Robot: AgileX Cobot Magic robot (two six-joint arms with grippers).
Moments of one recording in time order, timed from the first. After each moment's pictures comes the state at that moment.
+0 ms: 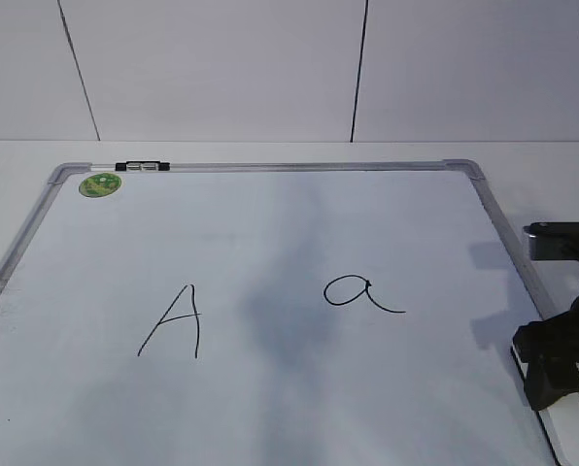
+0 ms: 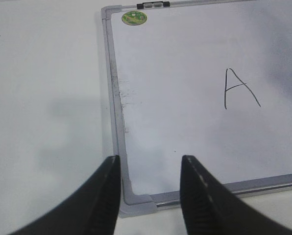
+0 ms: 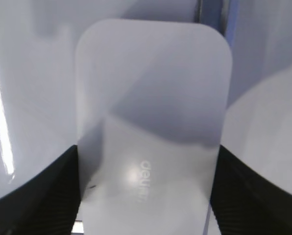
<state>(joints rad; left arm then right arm) 0.02 0.05 -0.51 -0.20 1.11 0.14 0.21 1.54 -0.79 0.04 0.87 0.12</state>
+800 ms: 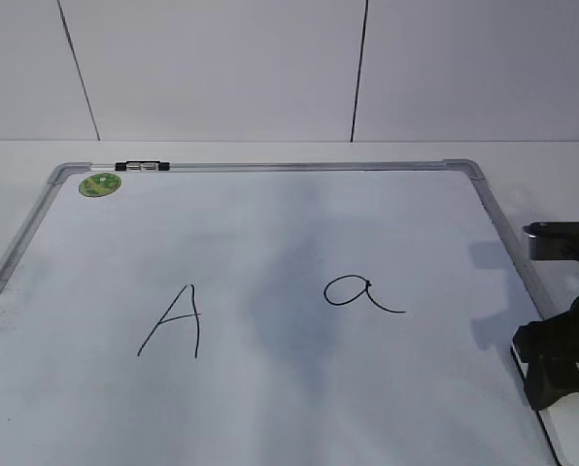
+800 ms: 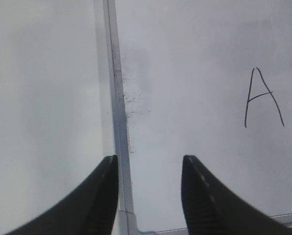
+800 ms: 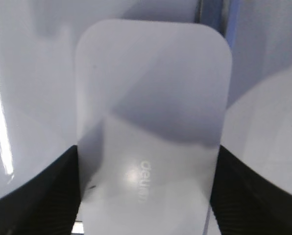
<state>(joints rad) 0.02 0.81 -0.76 -0.21 0.95 0.14 0.21 1.54 -0.79 0.04 0.87 0.12</state>
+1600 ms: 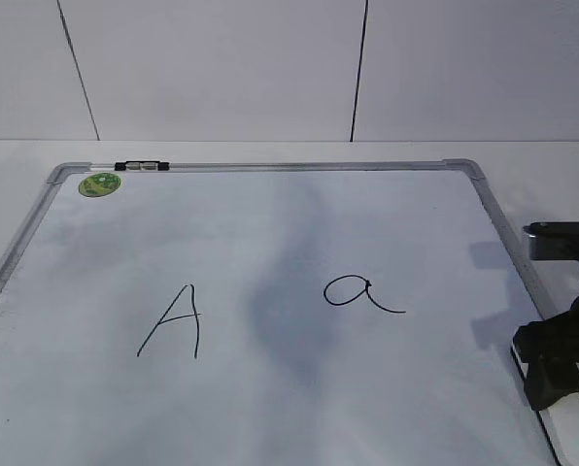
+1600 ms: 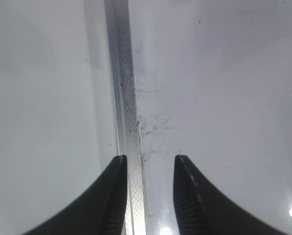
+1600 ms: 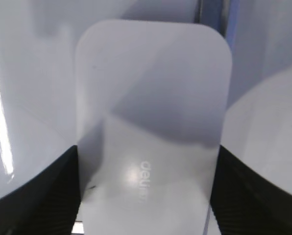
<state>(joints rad) 0.02 1.61 -1.04 -0.21 0.87 0.16 0.21 1.54 -0.79 0.04 0.87 0.12</state>
